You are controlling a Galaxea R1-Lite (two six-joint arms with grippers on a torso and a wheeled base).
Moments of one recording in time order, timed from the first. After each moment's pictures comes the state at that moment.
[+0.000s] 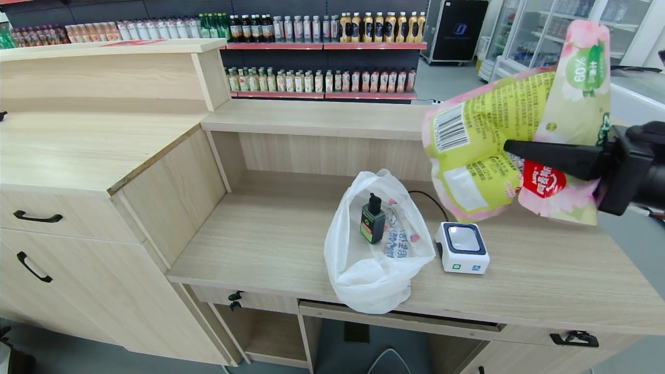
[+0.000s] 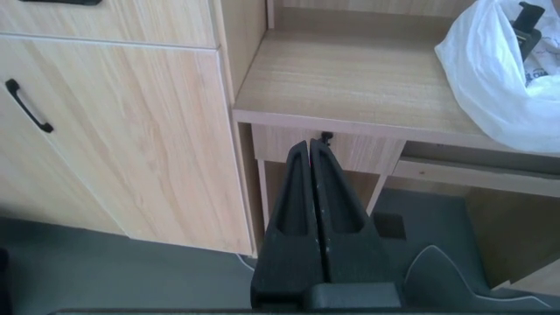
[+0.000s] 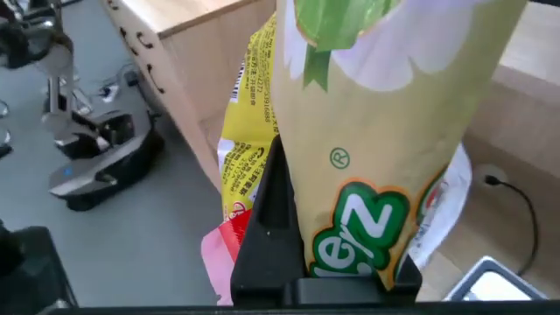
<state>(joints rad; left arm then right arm) 0.00 0.00 0.00 0.00 0.01 0.00 0.31 1.27 -0.86 -0.43 0.56 -0.01</state>
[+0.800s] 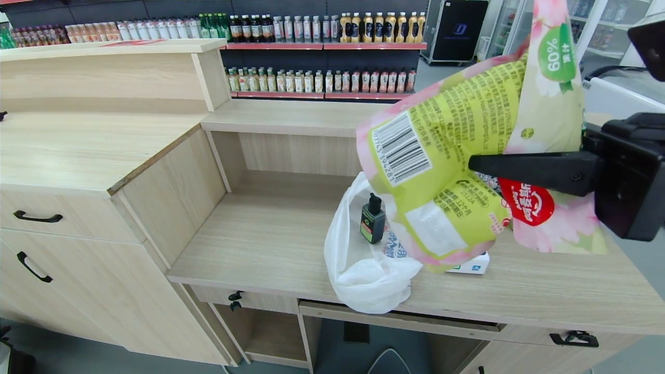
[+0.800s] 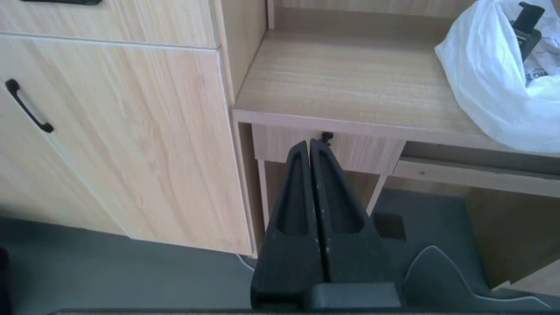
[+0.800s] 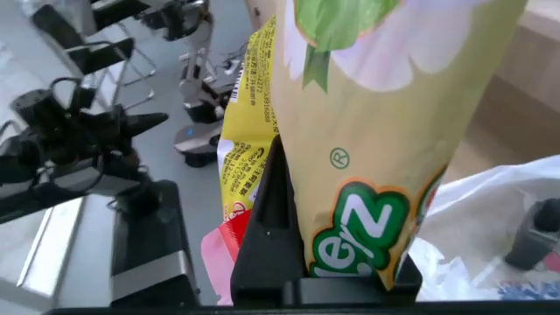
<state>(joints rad) 0.00 0.00 0.00 0.00 0.01 0.00 0.49 1.31 -0.98 -0.27 0.78 0.00</state>
